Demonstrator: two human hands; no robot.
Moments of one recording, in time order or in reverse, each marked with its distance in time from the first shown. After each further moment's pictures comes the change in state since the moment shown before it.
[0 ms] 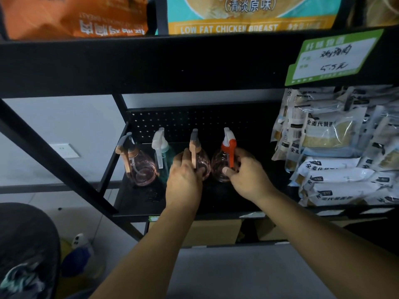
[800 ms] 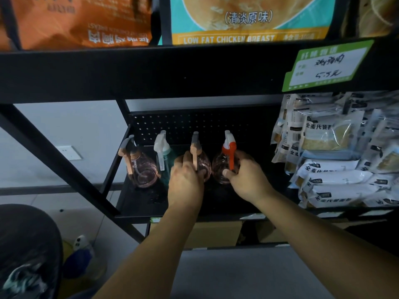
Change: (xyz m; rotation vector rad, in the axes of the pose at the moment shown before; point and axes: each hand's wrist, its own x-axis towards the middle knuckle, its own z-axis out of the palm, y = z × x) left_hand -0.001 0.004 -0.002 0.014 0.000 -0.033; right_hand -0.004 -0.010 -0.002 -0.019 -0.010 0.021
